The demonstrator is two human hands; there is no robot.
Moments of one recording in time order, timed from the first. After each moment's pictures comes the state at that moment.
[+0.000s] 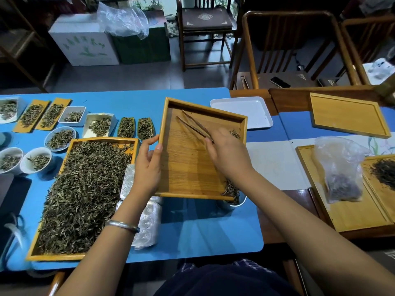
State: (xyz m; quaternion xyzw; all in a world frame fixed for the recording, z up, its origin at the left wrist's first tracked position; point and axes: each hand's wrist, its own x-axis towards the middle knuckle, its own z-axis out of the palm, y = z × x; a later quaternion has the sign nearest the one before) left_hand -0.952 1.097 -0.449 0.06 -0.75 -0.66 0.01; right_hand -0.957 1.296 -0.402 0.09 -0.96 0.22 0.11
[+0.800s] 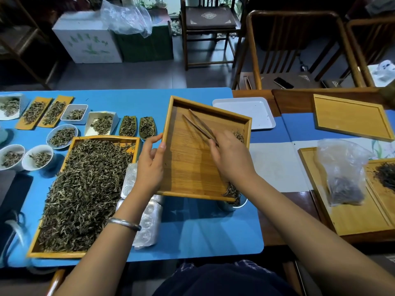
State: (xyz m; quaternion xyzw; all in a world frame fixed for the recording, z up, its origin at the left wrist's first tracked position) left_hand -0.954 1.099 -0.448 0.06 -0.77 -0.63 0.02; right_hand -0.955 1.299 -0.410 0.08 -0.96 0.25 0.12
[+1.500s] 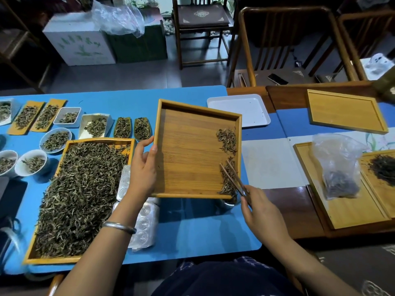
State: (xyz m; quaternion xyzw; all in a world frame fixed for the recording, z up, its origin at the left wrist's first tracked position) left_hand -0.955 1.097 -0.455 0.07 -0.75 -0.66 0.02; right_hand -0.829 1.360 -0.465 -0.04 -0.97 0.24 0.00
